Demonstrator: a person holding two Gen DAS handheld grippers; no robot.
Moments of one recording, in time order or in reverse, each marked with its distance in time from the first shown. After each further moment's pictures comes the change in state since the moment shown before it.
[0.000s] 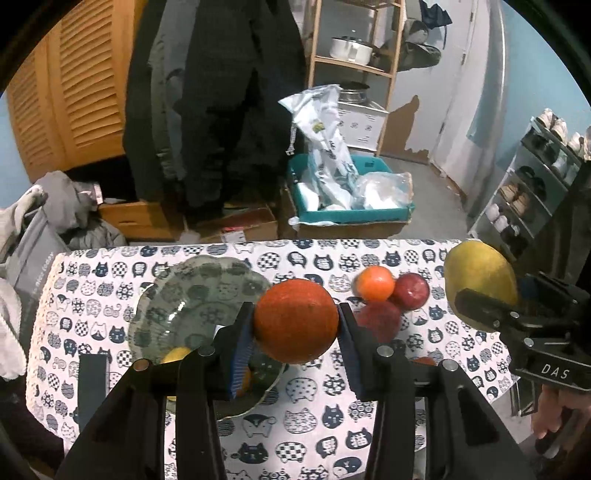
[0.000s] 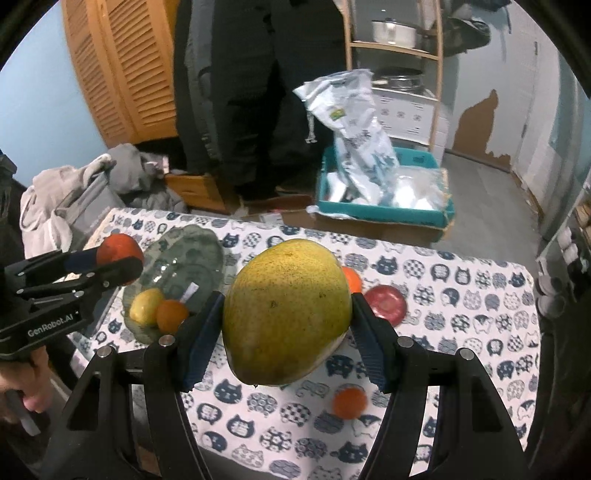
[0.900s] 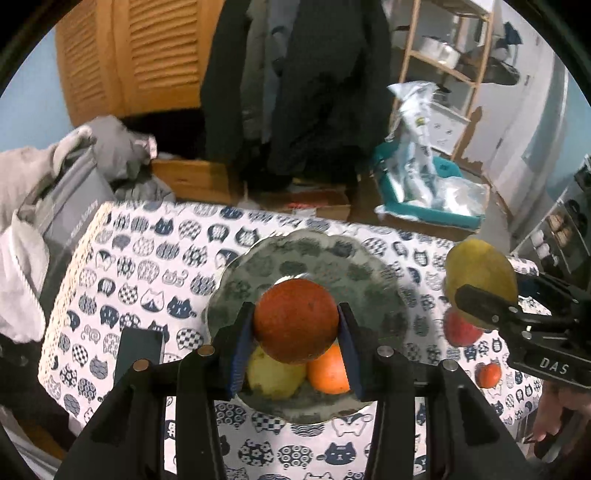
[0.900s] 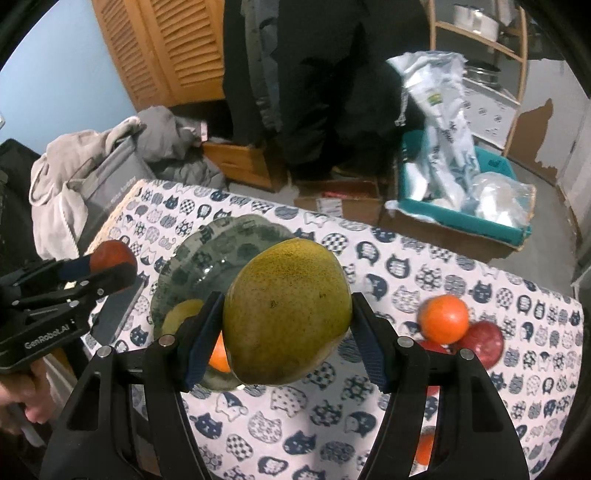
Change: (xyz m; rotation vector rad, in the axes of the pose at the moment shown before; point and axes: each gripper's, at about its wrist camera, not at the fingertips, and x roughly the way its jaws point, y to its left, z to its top) left arm 0.030 0.130 -0.018 -0.171 0.085 0.122; right arm 0.104 0.097 0.035 -0.092 0.116 0.113
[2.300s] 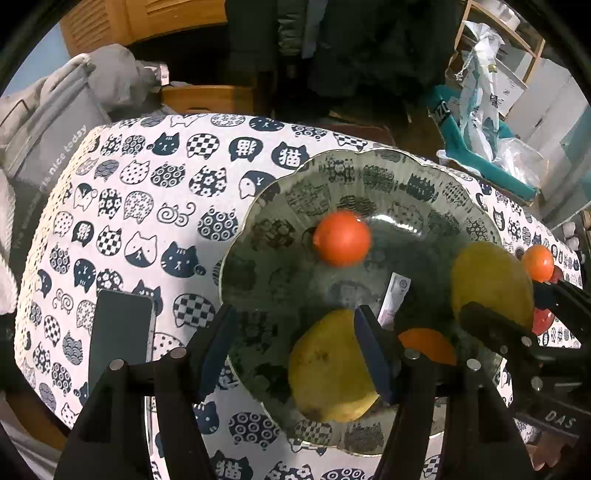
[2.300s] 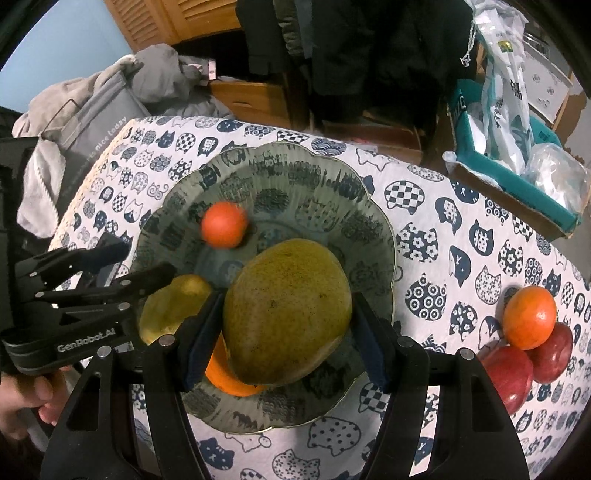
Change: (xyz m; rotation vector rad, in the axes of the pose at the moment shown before) left arm 0.107 0.045 -0.021 -0.061 0.219 0.064; right arm 0.114 0.030 -0.012 -0.027 0.202 0.033
